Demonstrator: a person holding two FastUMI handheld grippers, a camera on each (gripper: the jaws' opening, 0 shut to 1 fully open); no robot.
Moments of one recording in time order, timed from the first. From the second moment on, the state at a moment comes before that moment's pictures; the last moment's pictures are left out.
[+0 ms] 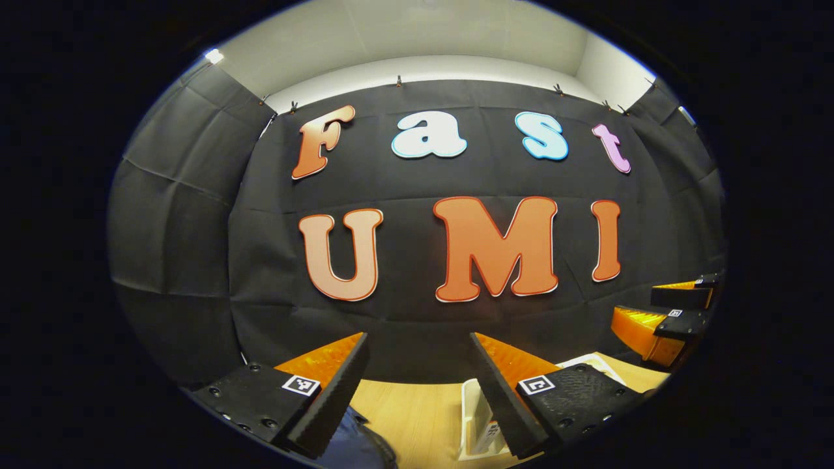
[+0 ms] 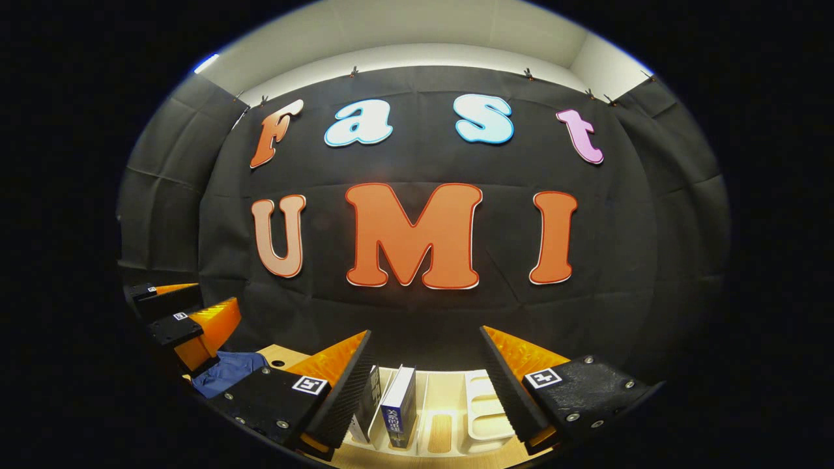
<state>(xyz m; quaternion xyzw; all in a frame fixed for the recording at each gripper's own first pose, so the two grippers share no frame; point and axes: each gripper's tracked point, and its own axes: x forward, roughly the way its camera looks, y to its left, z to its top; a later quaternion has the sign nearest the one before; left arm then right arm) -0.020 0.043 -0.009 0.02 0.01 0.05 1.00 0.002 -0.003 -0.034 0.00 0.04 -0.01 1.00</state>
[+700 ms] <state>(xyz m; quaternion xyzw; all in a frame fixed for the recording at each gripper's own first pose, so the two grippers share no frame) -0.077 0.138 -0.177 0.22 0.21 0.04 0.95 0.011 0.010 -0.086 -0.01 0.09 0.01 1.00</state>
